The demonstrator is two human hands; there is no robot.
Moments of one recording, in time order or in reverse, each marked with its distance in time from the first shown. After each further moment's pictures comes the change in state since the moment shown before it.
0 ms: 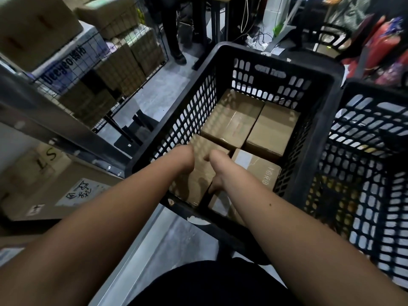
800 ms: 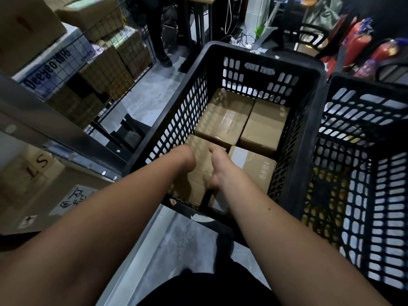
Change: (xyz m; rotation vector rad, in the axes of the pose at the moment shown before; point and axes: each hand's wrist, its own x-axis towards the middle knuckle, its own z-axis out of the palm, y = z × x) left_hand -0.009 0.015 -0.008 -0.063 -0.102 -0.053; right_hand 0.011 0.012 0.007 0.126 0.080 -0.053
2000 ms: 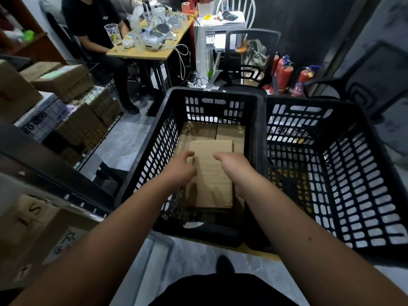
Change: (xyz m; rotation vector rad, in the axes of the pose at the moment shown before) left_hand -0.090 0.029 -0.033 -0.712 0.156 0.338; right_hand -0.092 -0.007 -0.069 -0.238 0.317 -0.425
